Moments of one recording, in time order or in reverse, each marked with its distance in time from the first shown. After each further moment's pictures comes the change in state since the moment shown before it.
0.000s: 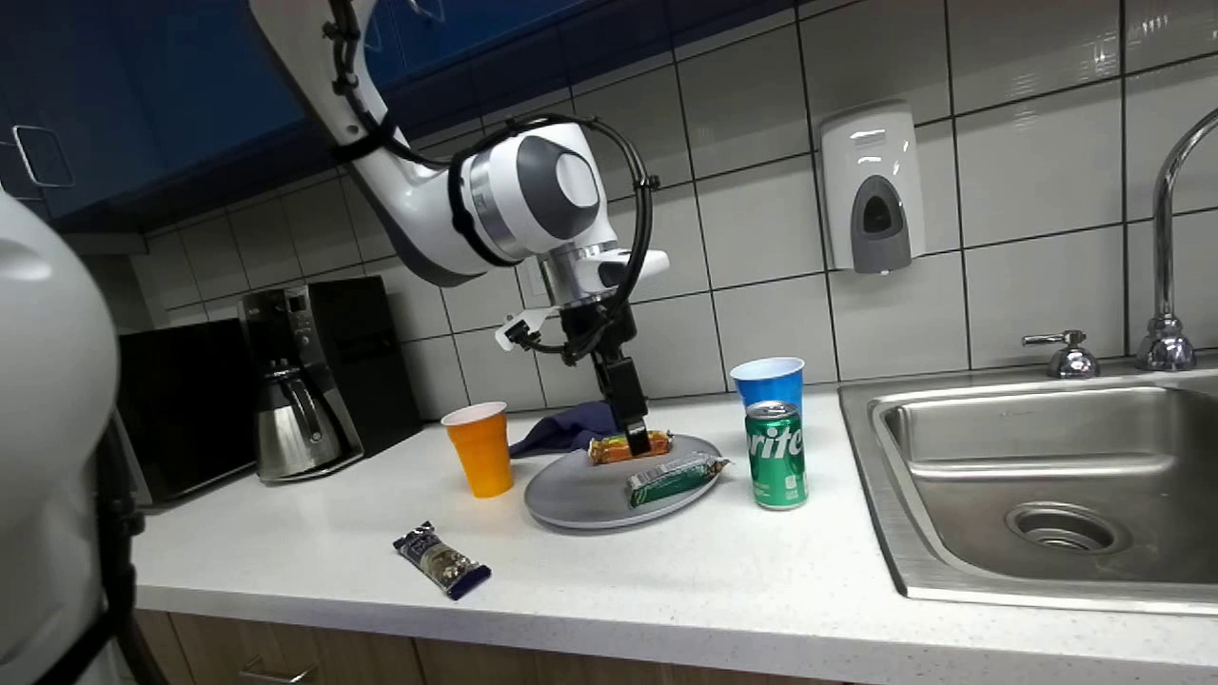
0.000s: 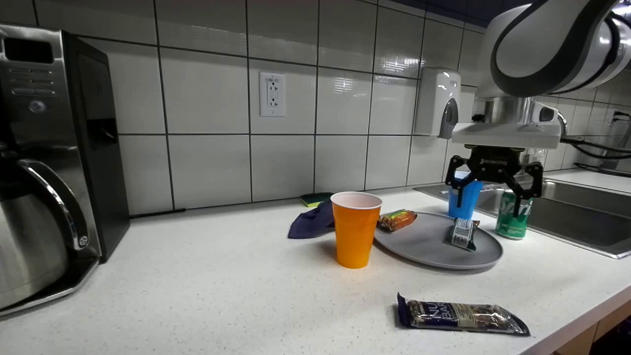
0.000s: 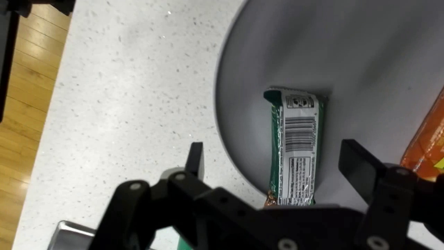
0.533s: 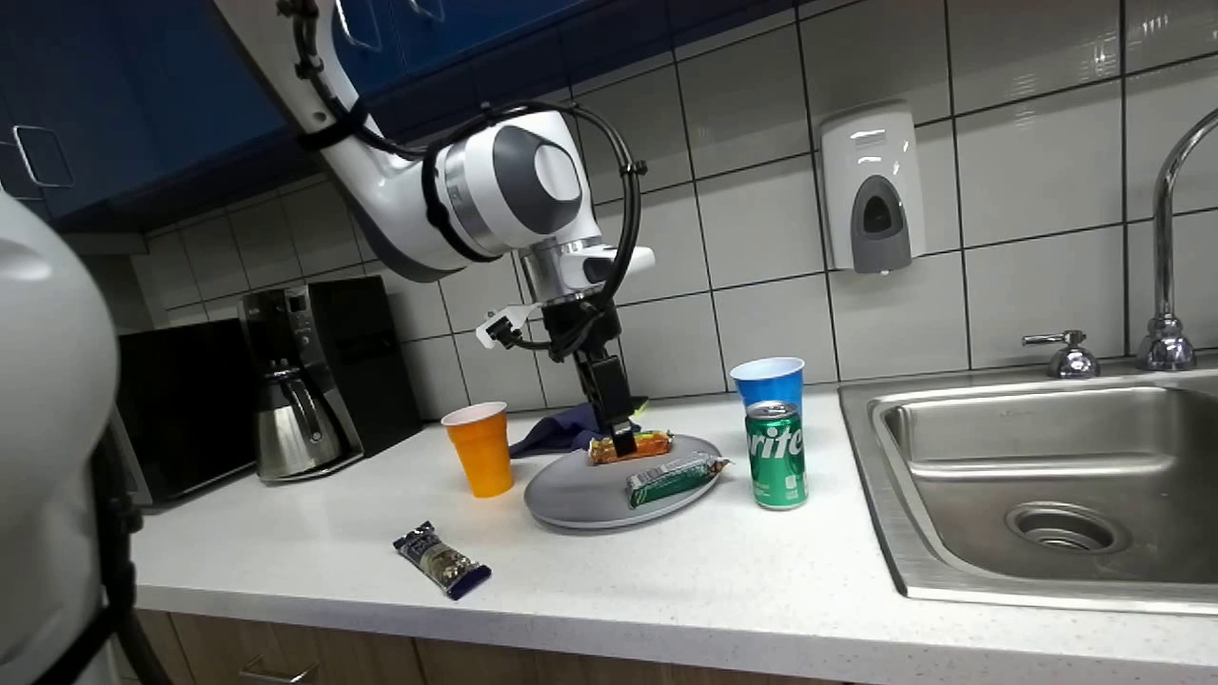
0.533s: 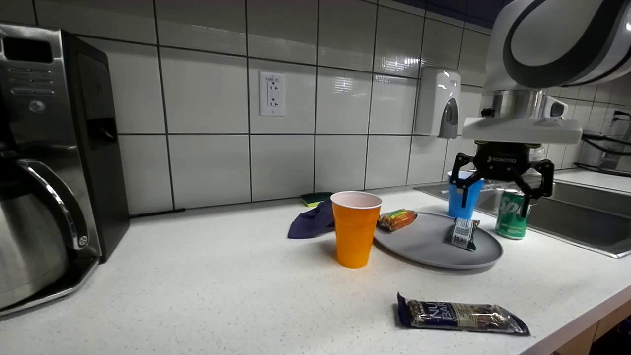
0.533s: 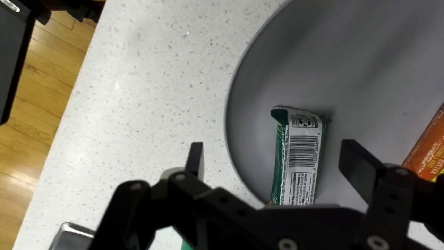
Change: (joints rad) arm 0.000 -0.062 0.014 -0.056 0.006 -0.002 -0.041
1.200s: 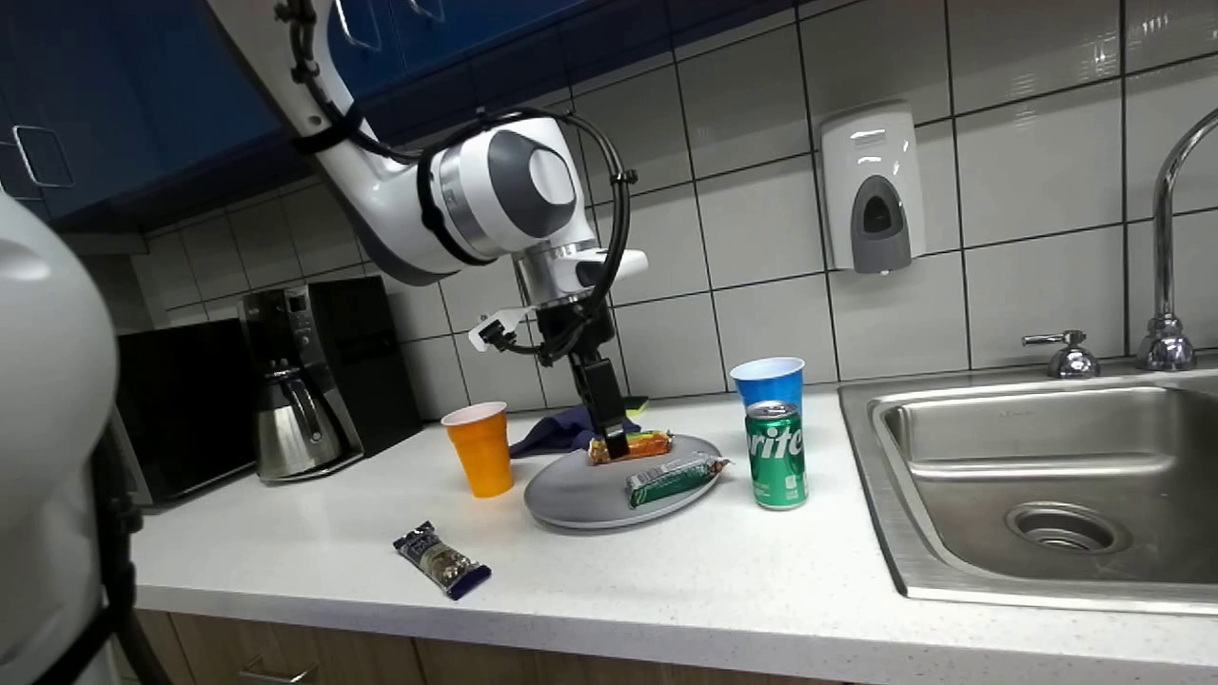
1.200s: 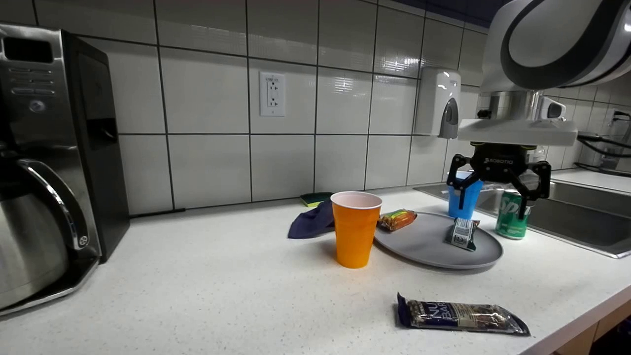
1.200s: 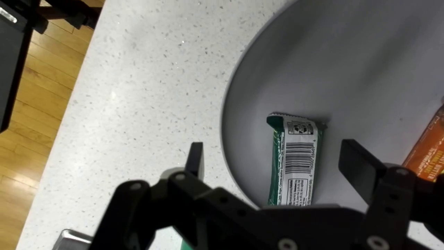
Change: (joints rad) arm -0.002 0.004 0.020 -0.002 -0.001 0.002 0.033
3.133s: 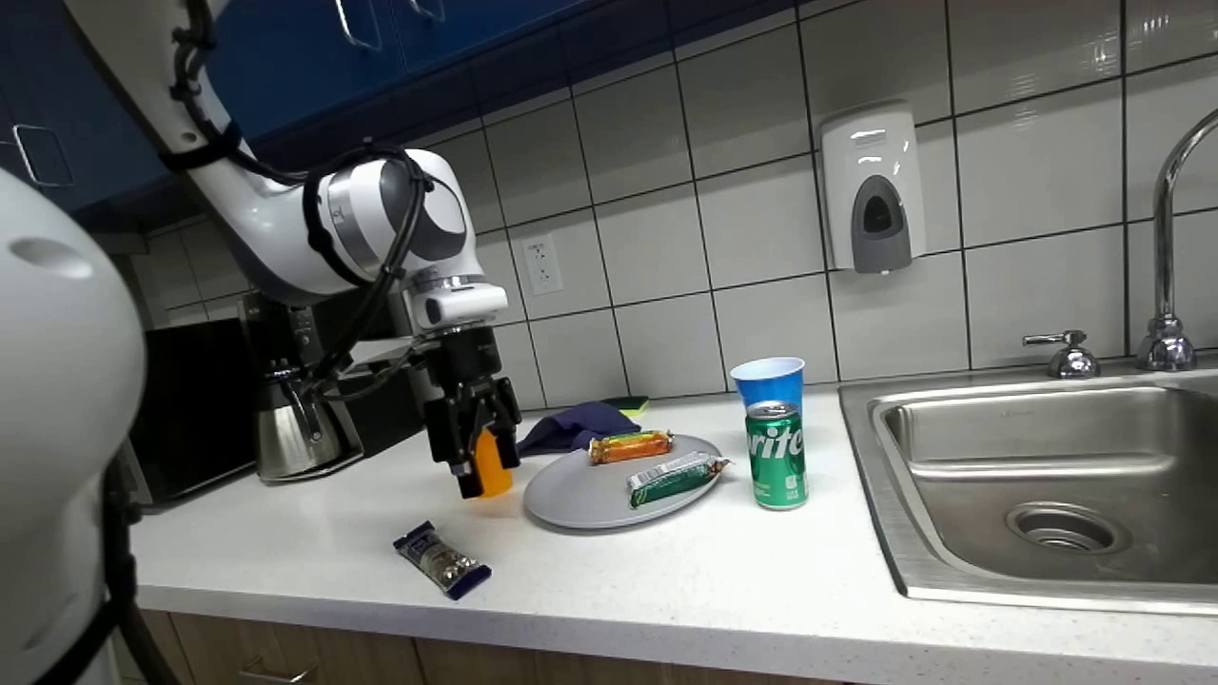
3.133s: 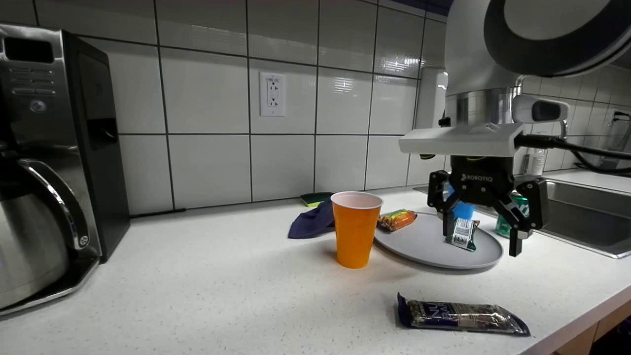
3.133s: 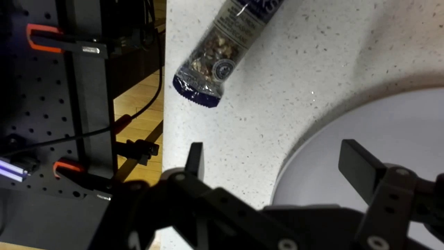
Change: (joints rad) arm 0.075 -0.054 0.217 -0.062 0.063 -0.139 0.642
